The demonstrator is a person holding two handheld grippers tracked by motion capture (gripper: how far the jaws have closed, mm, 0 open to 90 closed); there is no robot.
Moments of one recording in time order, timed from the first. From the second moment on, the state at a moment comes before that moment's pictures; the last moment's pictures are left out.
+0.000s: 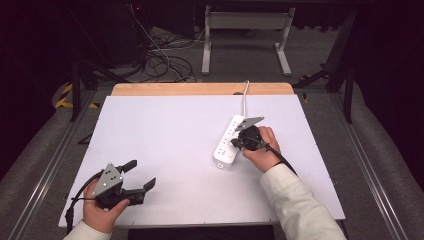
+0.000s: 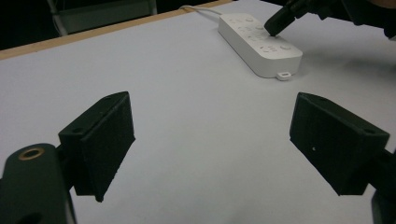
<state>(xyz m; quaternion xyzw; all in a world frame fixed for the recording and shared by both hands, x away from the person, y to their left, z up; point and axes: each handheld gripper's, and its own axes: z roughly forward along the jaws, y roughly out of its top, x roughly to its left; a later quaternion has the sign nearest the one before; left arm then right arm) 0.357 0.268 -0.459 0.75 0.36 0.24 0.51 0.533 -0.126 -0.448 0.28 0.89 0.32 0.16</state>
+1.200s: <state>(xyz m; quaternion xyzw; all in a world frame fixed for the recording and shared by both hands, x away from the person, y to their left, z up) 0.359 0.270 -0.459 0.75 0.35 0.24 0.50 0.567 -0.149 -0.418 0.32 0.86 0.37 0.16</state>
